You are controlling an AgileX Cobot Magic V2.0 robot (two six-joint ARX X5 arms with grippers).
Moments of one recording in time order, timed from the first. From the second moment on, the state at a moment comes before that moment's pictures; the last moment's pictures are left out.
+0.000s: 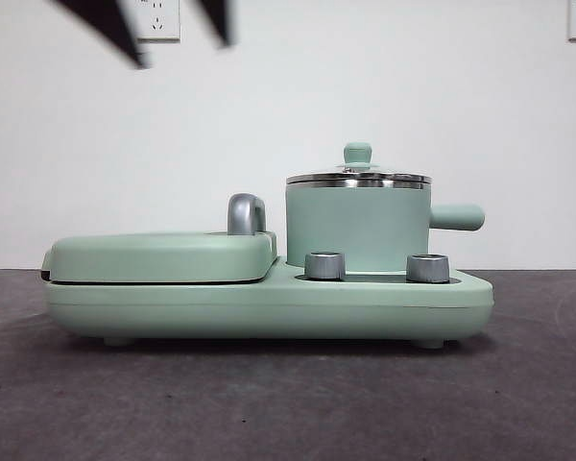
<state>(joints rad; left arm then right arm) -0.74 1.20 1.24 -0.84 -0.16 -0.09 0.54 0.49 0.84 -0.93 -0.13 0.31</state>
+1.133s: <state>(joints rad) -0.41 0.31 0.68 -0.59 -0.14 -0.02 0.54 0.49 0.84 -0.93 -0.13 0.27</state>
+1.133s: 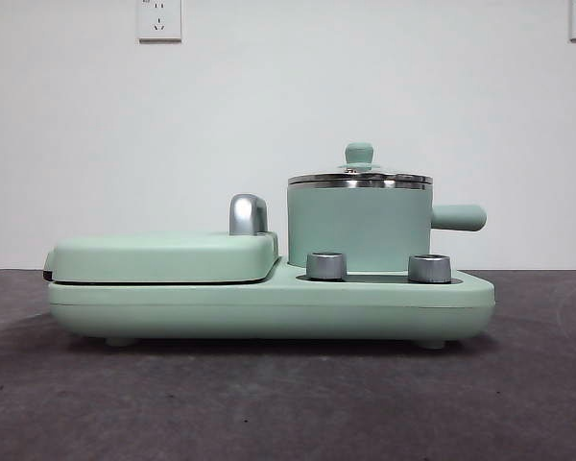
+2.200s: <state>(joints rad) -0.04 0.01 0.03 -0.17 0.09 -0.07 0.54 0.49 0.84 -0.93 -0.13 0.27</state>
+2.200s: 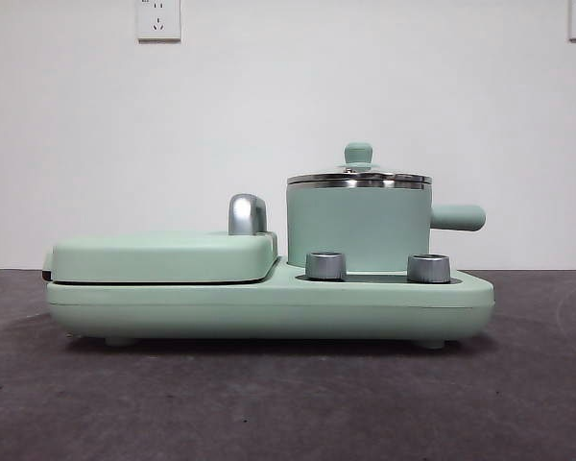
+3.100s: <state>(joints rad) -0.04 0.00 0.03 -0.17 0.09 -0.07 0.01 0.02 0.04 -0.23 0.04 0.03</state>
